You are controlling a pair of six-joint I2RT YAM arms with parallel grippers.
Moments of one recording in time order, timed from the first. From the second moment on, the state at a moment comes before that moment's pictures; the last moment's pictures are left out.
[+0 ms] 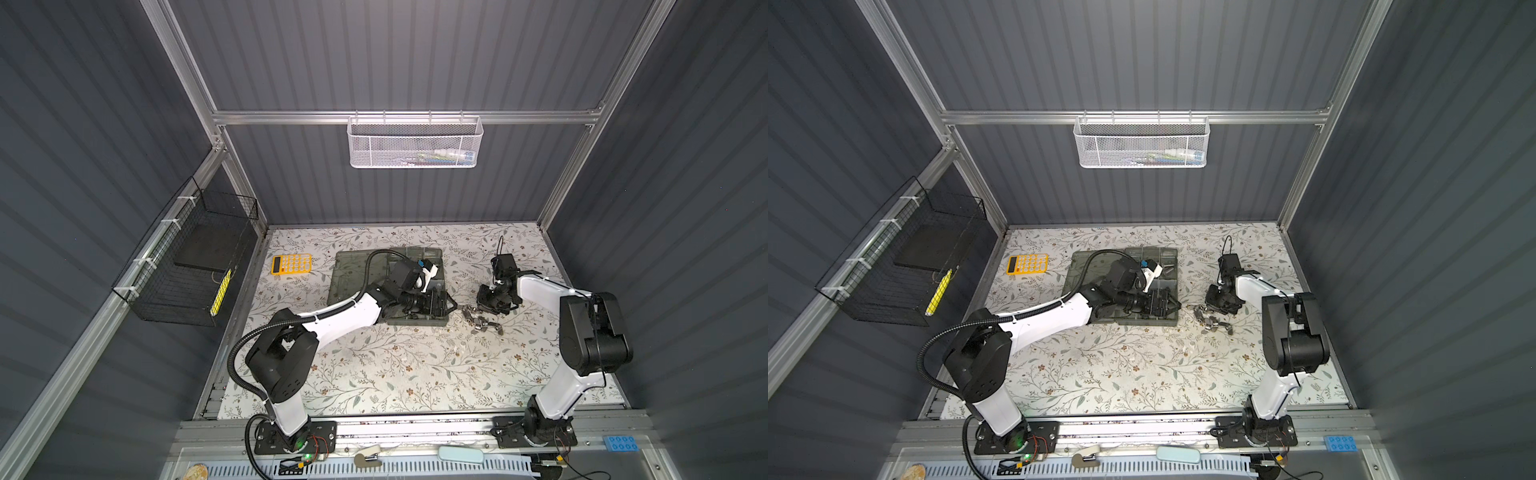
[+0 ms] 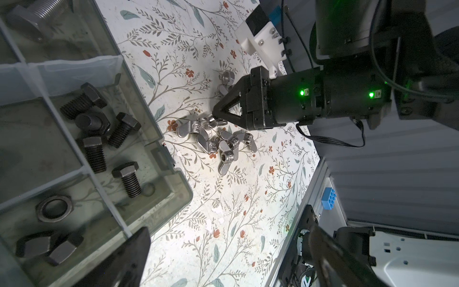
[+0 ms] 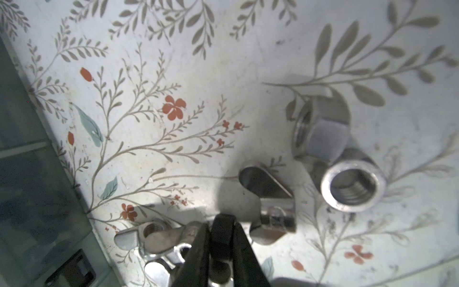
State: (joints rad) left arm -0.82 1.74 1.22 -0.15 0.44 -0.59; right arm 0.11 1.76 1.05 -0.56 -0.15 0.46
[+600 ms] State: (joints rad) left arm -0.82 1.74 1.22 -0.16 0.44 -0.58; right arm 0.11 1.68 1.05 -0.61 -0.13 0.46
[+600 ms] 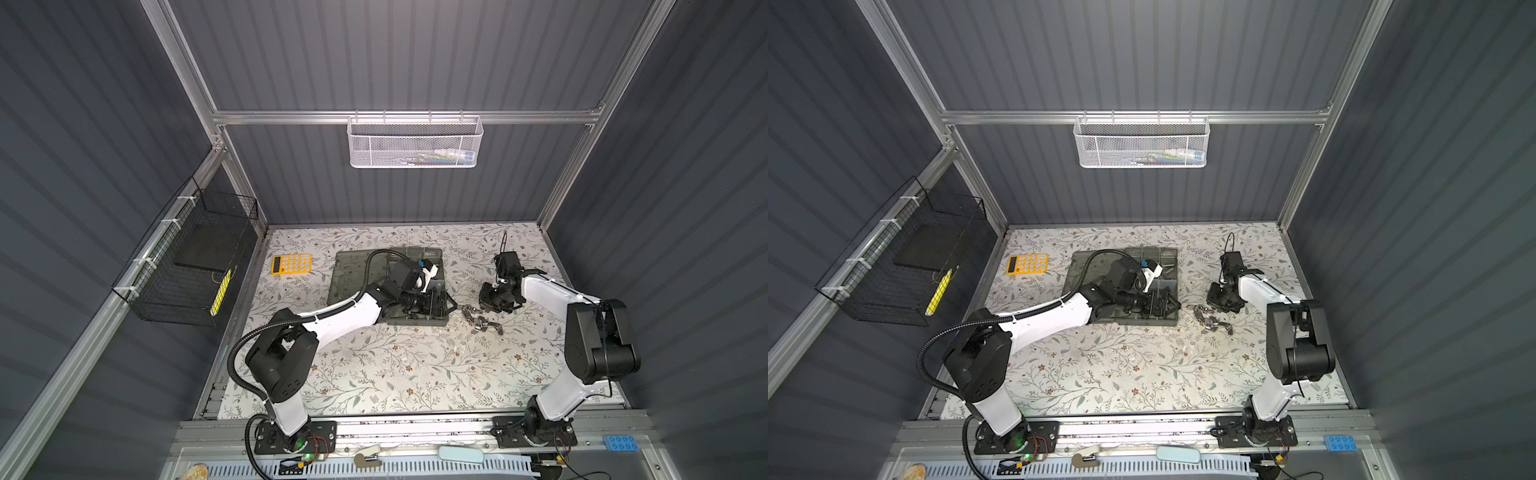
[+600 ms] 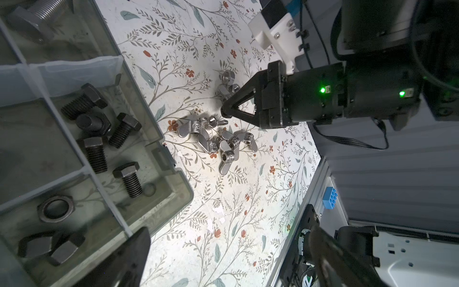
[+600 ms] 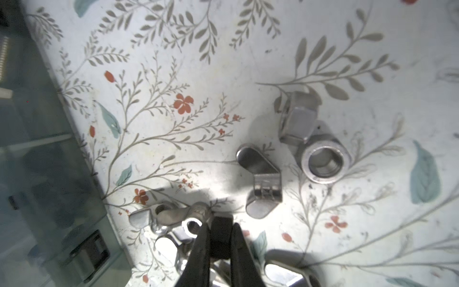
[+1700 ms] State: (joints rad) left arm -0.68 1.44 1.00 -0.18 0.41 -0.60; right arm 0.40 1.59 1.26 -0.69 -0.23 0.56
